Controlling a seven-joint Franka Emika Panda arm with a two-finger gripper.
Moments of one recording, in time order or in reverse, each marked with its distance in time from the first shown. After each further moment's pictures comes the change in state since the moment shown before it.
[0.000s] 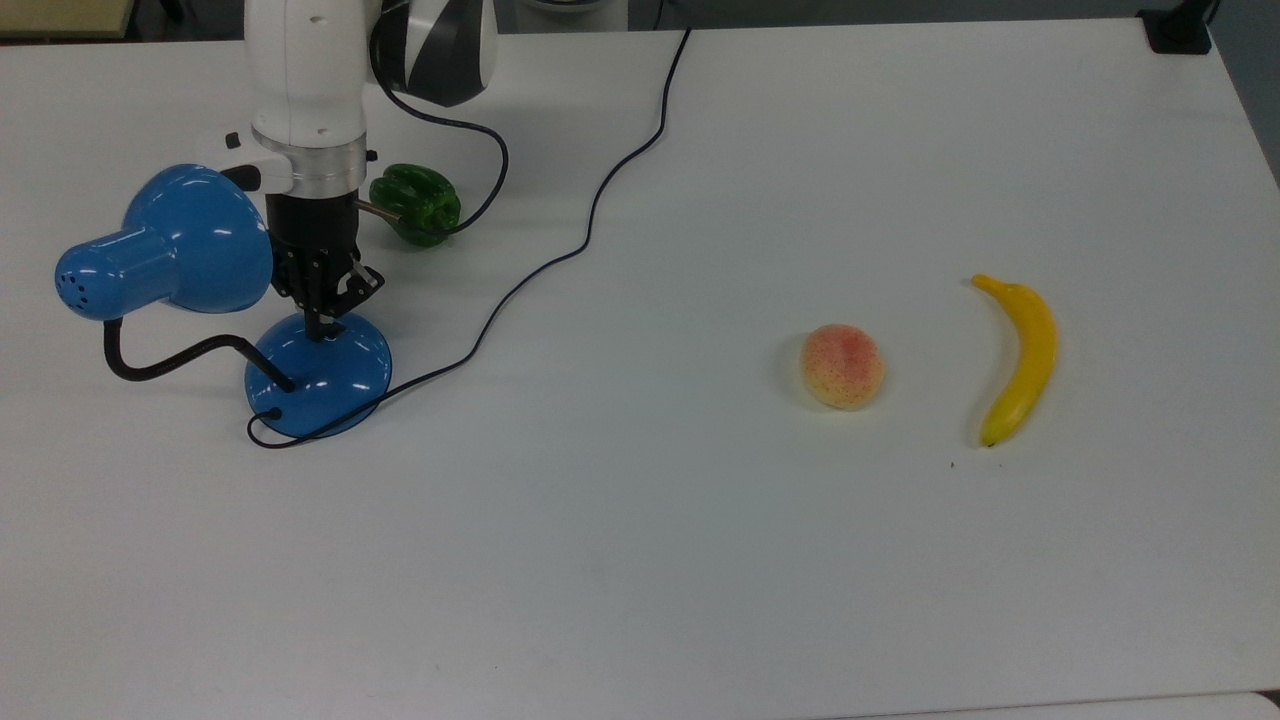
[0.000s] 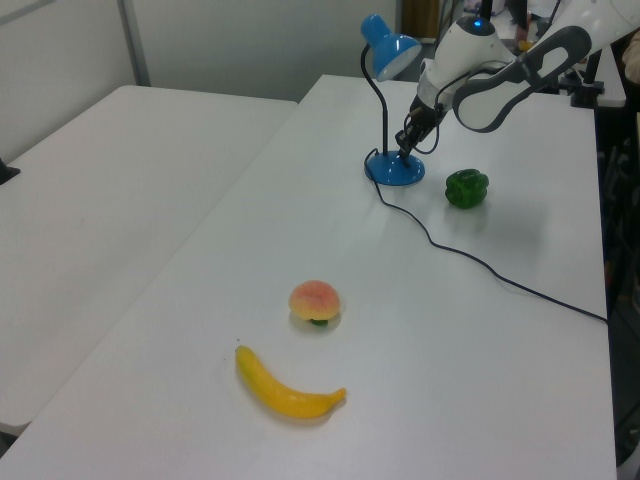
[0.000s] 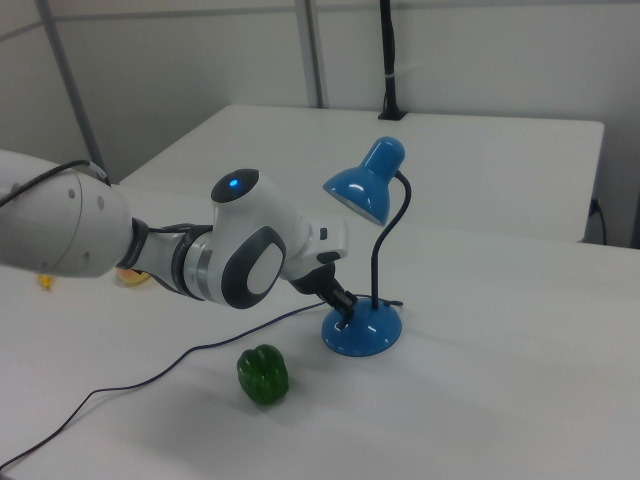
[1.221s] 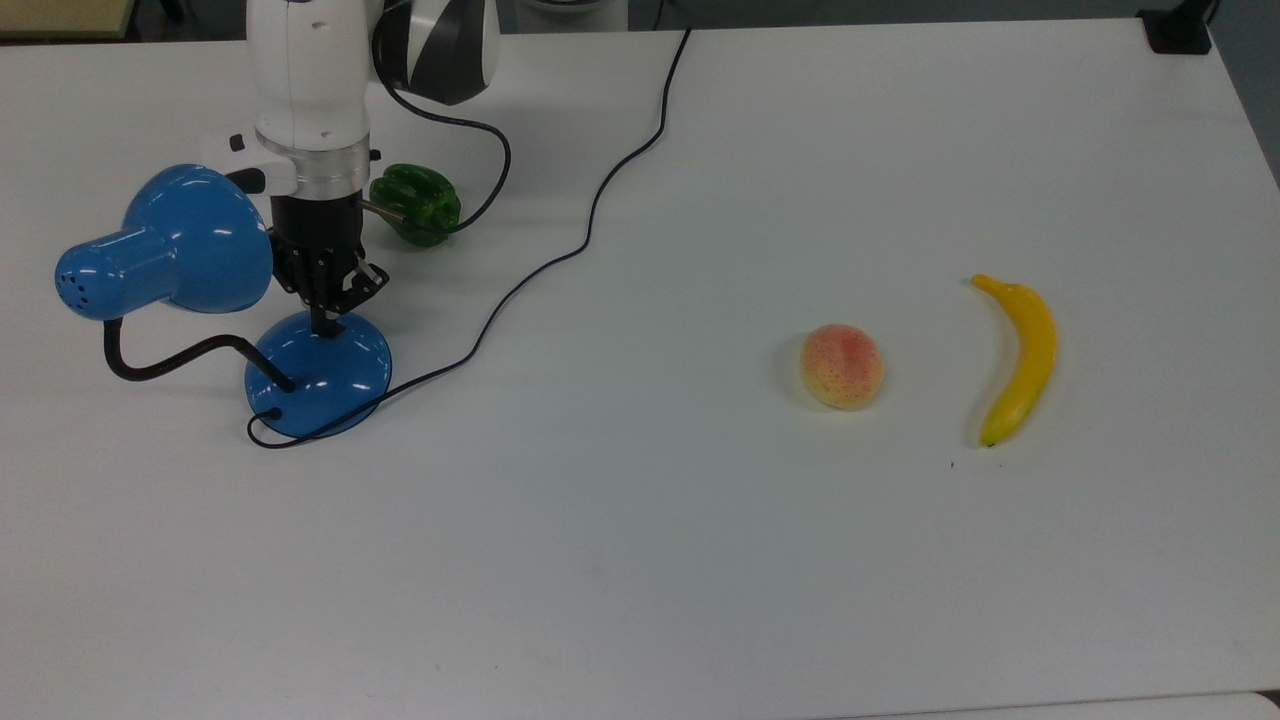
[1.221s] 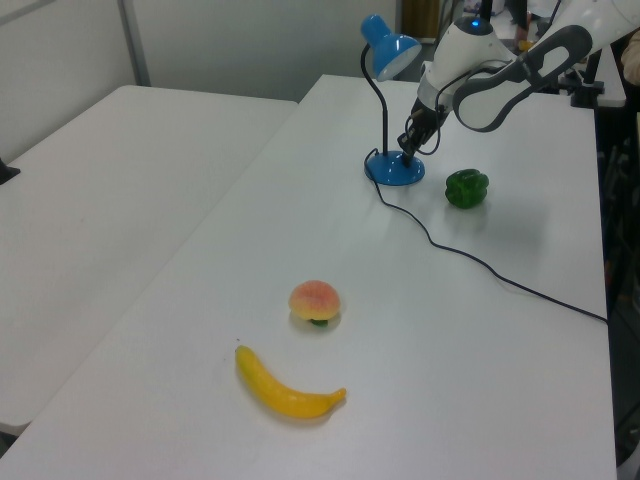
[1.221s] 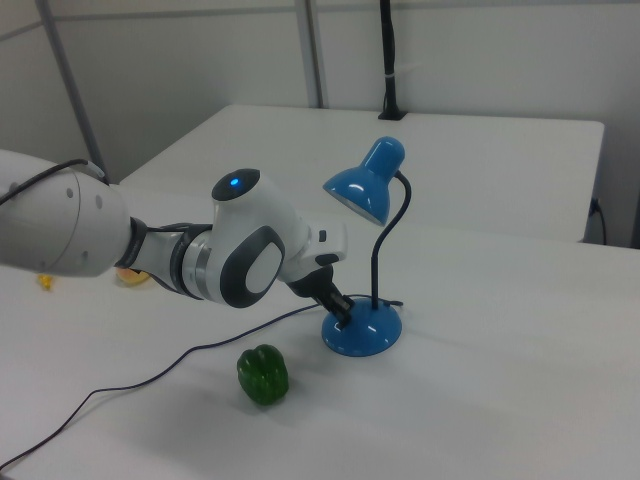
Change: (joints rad) arm 0.003 -0.003 0.001 -0.002 0.000 -0.039 0.000
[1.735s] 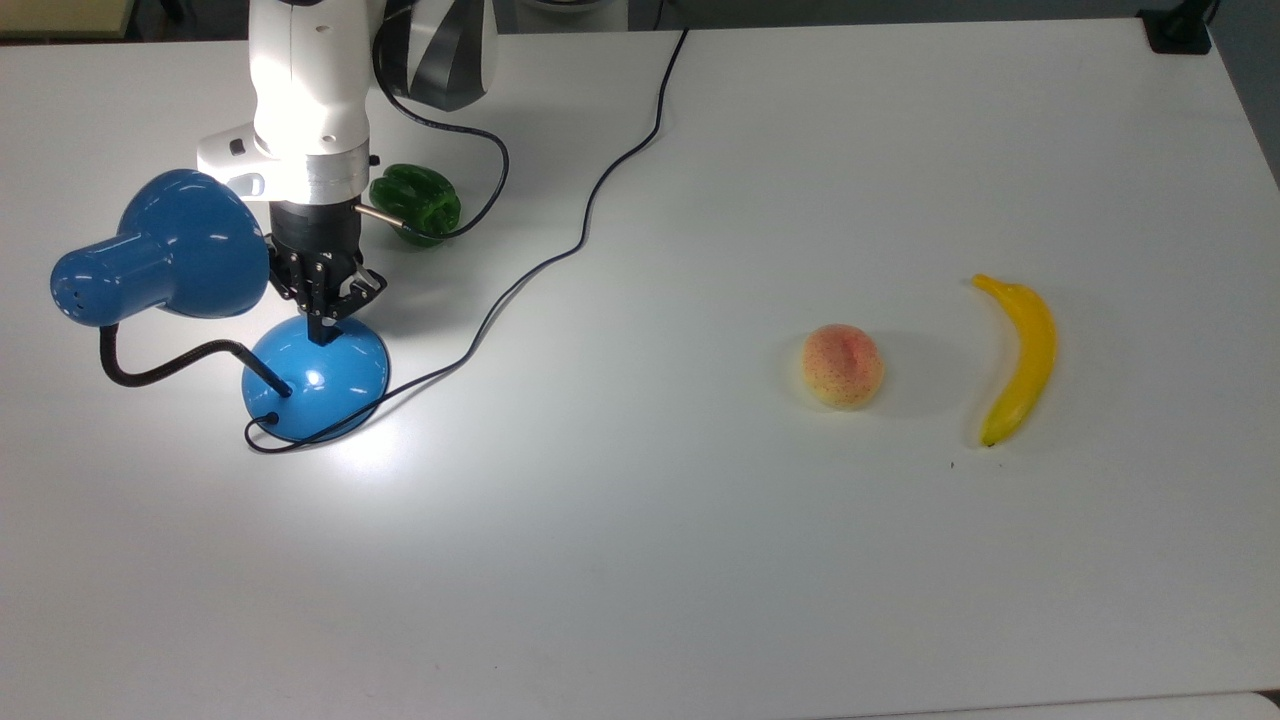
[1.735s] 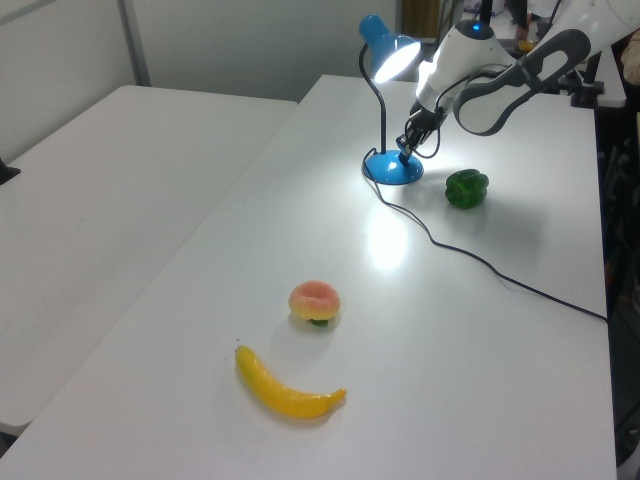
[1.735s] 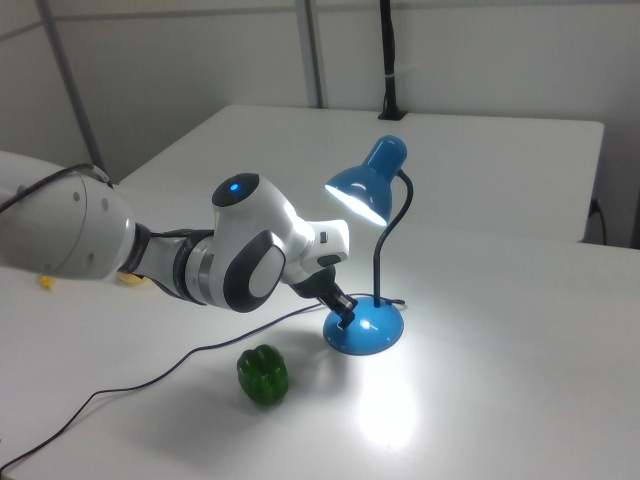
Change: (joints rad) arm -0.005 0.015 0.000 0.001 -0.023 0.045 0.000
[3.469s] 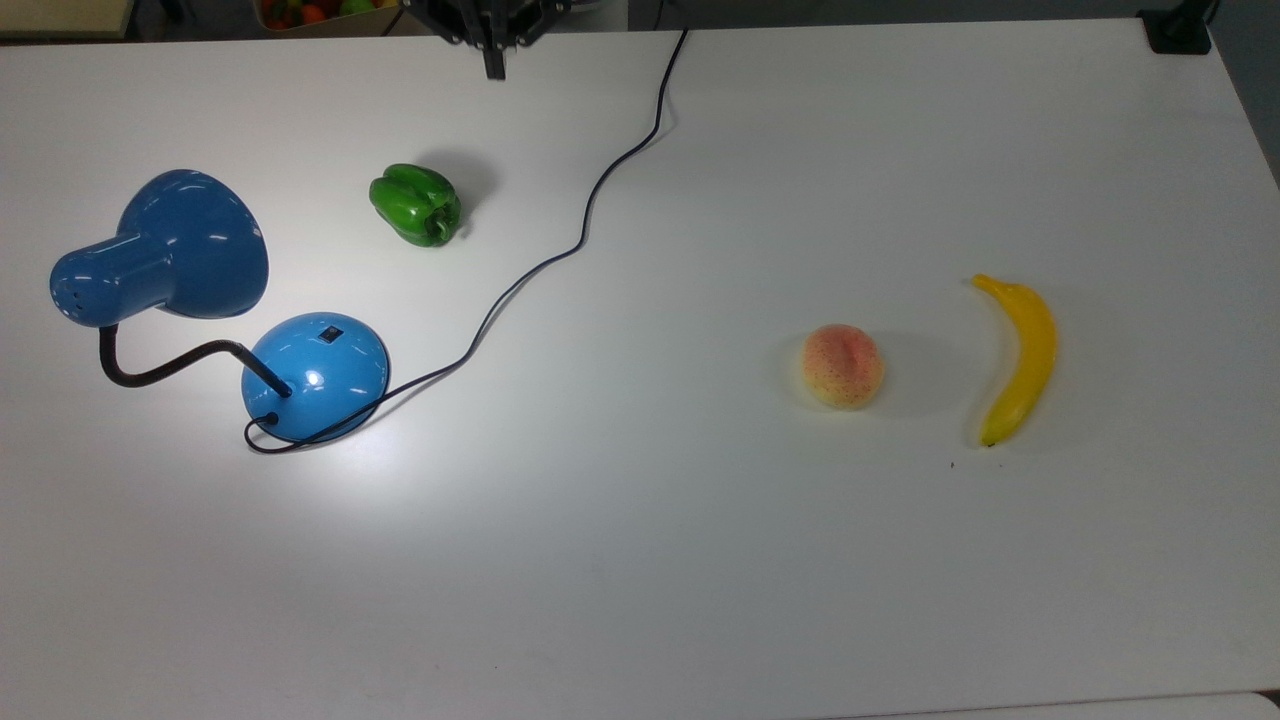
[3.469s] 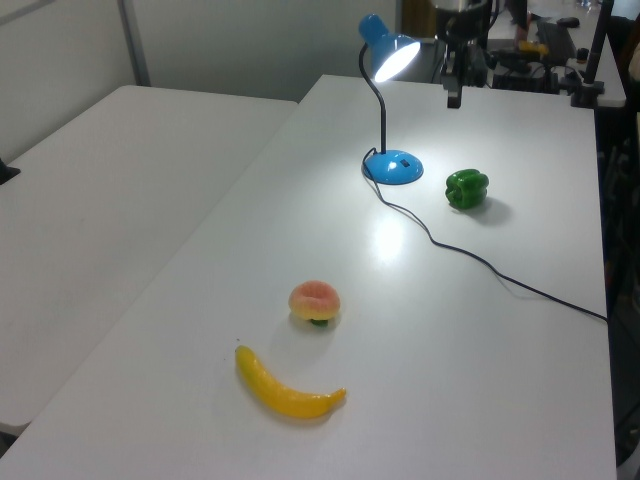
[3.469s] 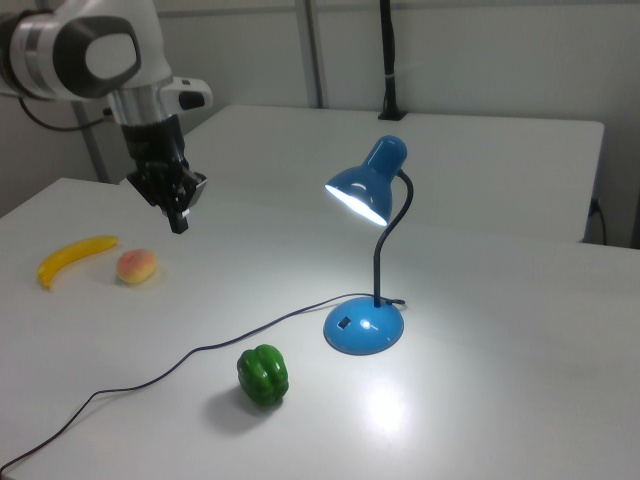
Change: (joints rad) arm 0.200 -0.350 0.070 0.307 0.187 -1.138 -0.300
